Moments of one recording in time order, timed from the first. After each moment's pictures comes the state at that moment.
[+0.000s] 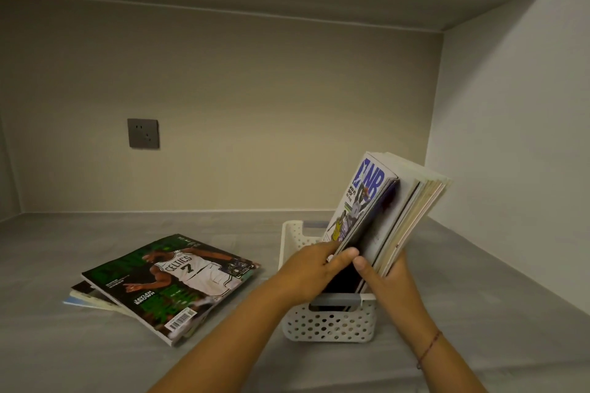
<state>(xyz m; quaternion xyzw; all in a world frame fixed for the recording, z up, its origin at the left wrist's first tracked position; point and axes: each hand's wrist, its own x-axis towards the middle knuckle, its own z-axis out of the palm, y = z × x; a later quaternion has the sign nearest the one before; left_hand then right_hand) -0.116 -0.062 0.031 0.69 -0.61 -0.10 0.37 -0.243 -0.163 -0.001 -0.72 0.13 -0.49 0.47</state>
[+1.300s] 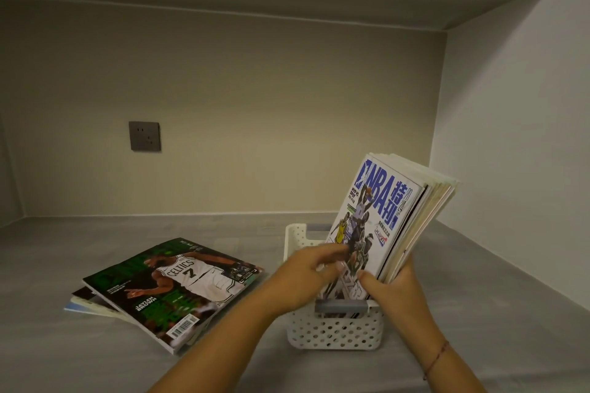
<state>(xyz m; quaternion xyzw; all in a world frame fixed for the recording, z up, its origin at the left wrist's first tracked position) -0.102 -0.049 0.028 0.65 -0.59 -0.18 0.44 -0.239 -0.164 -0.009 -0.72 0.22 -0.47 0.46</state>
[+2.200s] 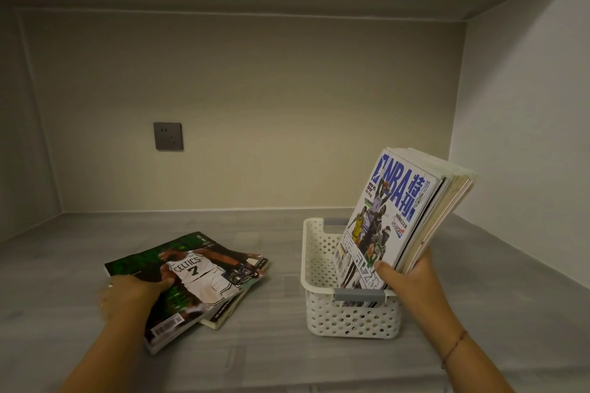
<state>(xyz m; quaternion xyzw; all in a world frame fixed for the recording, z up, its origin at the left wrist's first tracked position) 0.097 0.105 -0.041 0.90 0.08 -0.04 0.42 -0.241 -0.160 -0.007 -0.72 0.23 -0.45 0.48</state>
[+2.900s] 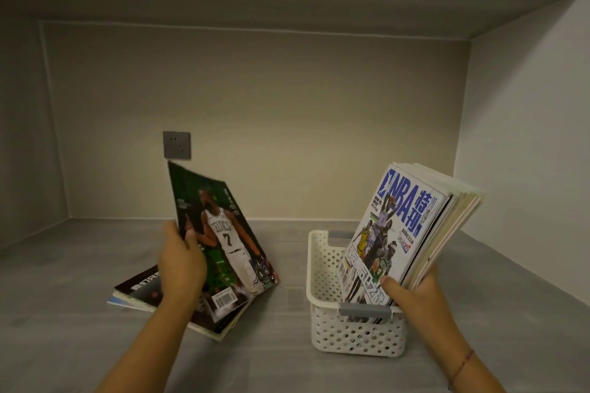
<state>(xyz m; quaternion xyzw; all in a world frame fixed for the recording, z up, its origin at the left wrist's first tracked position) 0.020 0.059 0.022 0.74 -0.14 0.17 0.63 -0.240 -0.161 -0.009 -0.71 0.25 -0.45 0.48</state>
